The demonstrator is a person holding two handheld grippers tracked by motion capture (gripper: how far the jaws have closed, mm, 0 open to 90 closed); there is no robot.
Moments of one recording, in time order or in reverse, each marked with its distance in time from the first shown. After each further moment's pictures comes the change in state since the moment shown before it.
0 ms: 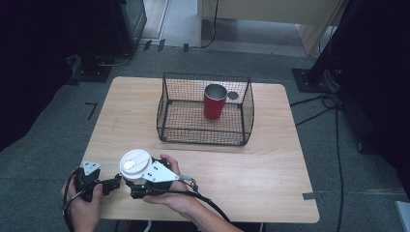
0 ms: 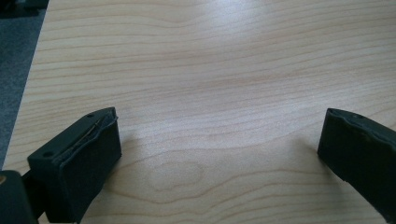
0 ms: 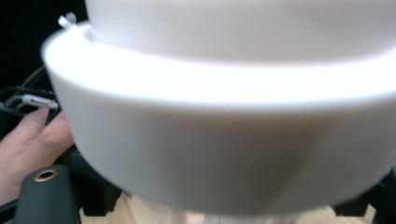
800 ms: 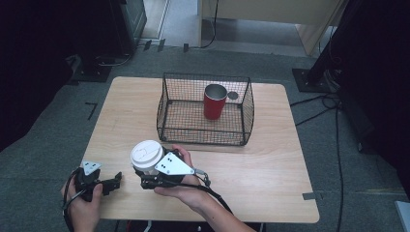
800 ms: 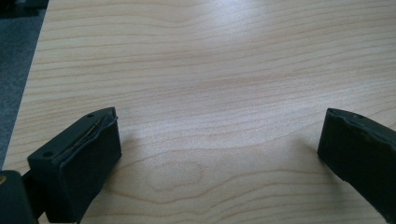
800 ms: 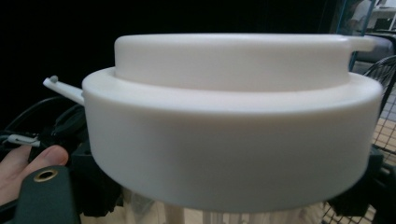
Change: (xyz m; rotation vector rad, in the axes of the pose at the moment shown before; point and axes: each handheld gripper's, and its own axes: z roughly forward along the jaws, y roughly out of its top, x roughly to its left) left arm 0.000 0.000 0.000 0.001 0.000 0.001; right arm -0.025 0.028 -0.028 -0.081 -0.052 -0.007
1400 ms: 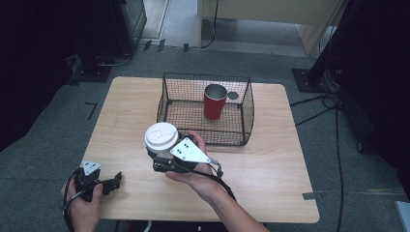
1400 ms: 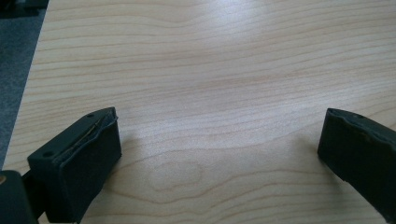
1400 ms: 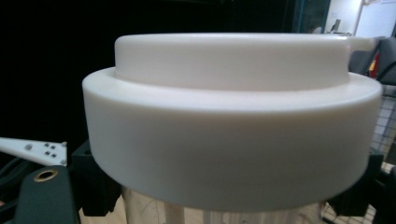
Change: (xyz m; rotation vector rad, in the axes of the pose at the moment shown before) left arm 0.000 0.000 0.000 0.000 0.000 0.000; right arm -0.036 0.031 -0.015 -0.099 -0.108 -0.001
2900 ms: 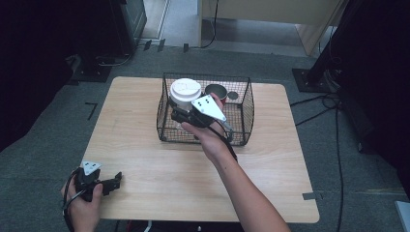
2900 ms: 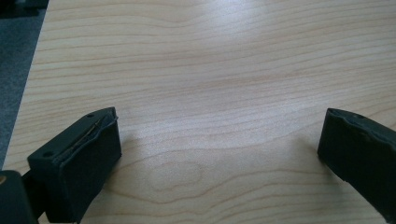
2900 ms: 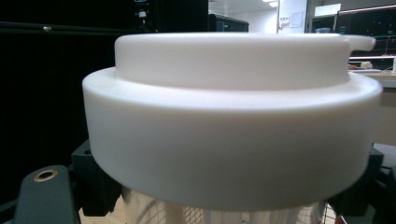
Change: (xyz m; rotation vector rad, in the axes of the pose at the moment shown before) left arm 0.000 0.000 0.000 -0.003 0.001 0.000; right arm -0.093 0.043 0.047 -0.103 -0.253 0.060
